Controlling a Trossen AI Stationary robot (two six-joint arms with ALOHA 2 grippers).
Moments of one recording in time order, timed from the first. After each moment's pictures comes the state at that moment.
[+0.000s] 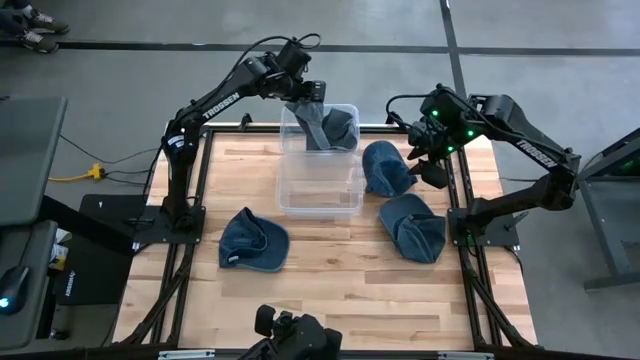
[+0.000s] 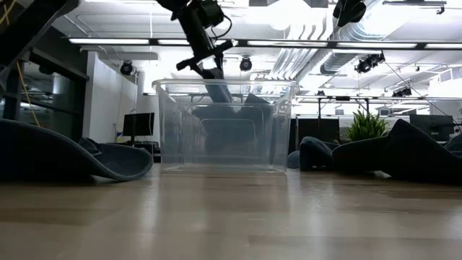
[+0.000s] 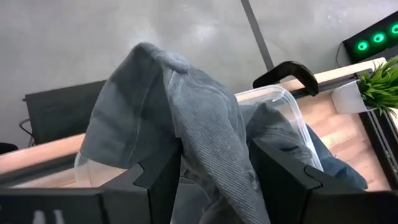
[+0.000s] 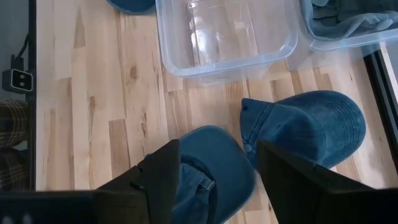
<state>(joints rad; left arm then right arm) 0.67 1.97 2.15 -1.02 -0.11 -0.63 -0.47 1.27 1.64 -1.45 -0.29 -0.22</state>
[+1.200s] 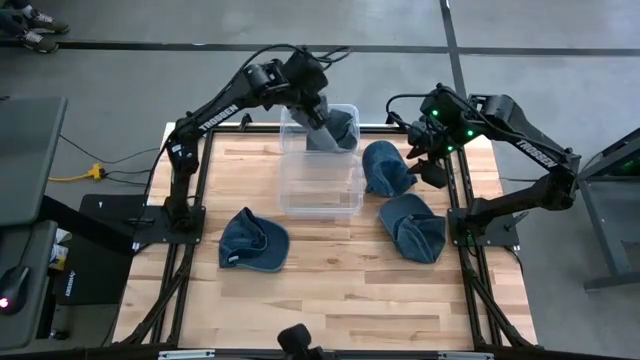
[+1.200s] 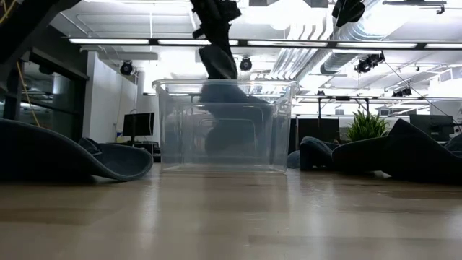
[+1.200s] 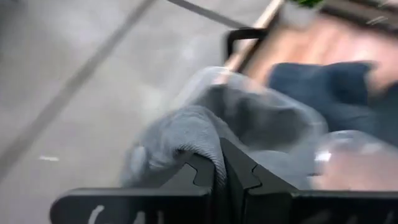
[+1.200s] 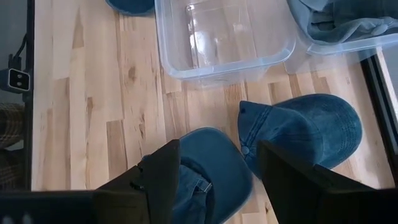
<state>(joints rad) 0.48 1.97 2.35 -1.16 -0.24 0.04 -0.48 1.27 1.64 -1.44 -0.29 -0.23</state>
